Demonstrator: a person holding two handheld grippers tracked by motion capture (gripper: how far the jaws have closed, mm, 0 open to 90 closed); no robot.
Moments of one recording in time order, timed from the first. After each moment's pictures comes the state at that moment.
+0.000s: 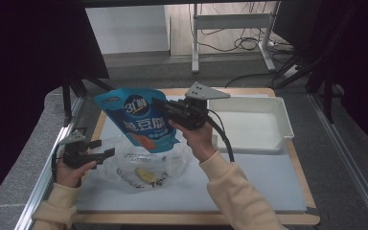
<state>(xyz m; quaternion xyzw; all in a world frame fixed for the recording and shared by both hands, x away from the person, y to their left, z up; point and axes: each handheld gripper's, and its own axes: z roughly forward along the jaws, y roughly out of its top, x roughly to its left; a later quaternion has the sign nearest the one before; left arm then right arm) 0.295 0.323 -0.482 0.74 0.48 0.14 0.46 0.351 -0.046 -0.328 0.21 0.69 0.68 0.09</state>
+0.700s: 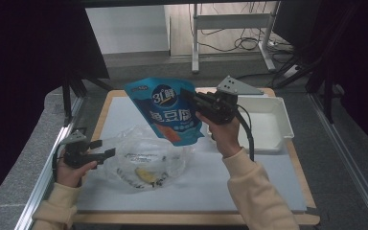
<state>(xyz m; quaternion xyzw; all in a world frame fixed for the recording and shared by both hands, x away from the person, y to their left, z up) 0.297 0.322 -0.483 0.74 0.48 0.14 0.45 0.355 -0.106 -0.312 0.22 0.68 0.68 0.14</state>
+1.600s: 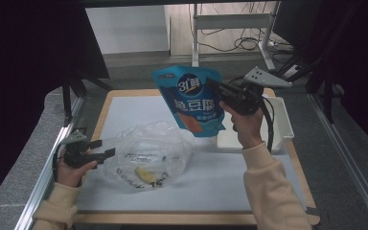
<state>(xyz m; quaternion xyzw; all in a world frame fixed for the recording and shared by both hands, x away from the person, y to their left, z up) 0.297 0.323 -0.484 0.74 0.48 0.14 0.45 0.374 -0.159 -0.299 0.25 0.67 0.68 0.19</state>
